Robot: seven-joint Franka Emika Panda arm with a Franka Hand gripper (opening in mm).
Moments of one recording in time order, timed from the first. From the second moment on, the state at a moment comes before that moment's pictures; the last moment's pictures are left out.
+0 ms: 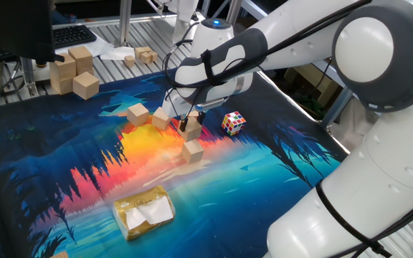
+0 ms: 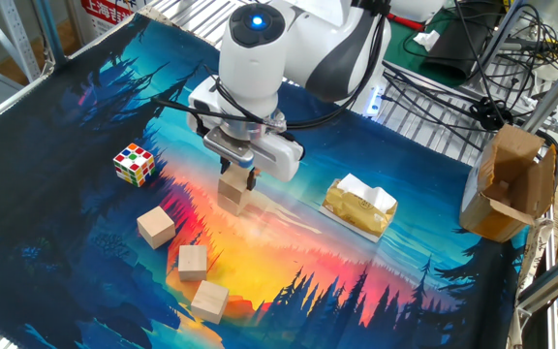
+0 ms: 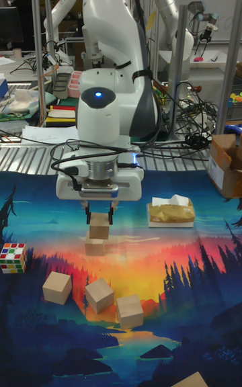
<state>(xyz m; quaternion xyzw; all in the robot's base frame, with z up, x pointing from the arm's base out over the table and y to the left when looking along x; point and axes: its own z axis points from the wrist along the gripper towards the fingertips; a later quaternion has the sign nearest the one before) 0.466 -0.039 0.175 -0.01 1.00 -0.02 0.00</state>
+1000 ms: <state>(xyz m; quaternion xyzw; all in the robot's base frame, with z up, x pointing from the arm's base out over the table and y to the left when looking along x) 0.459 -0.039 0.172 0.03 1.00 -0.02 -0.02</state>
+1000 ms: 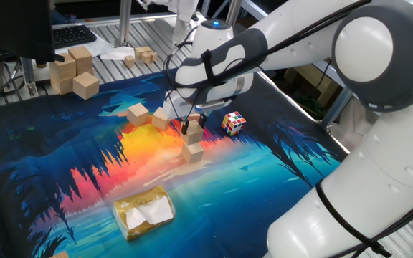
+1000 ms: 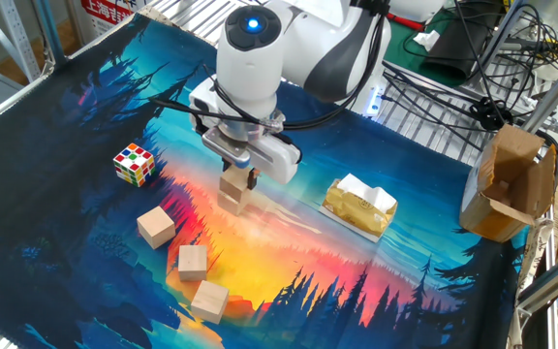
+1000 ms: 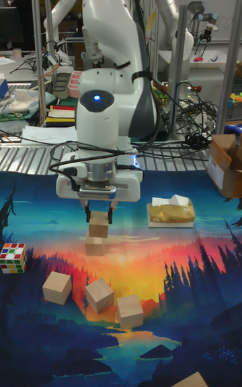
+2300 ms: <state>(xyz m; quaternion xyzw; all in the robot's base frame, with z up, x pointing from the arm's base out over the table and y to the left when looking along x) 0.439 -0.057 0.150 0.00 1.00 -0.01 -0.01</state>
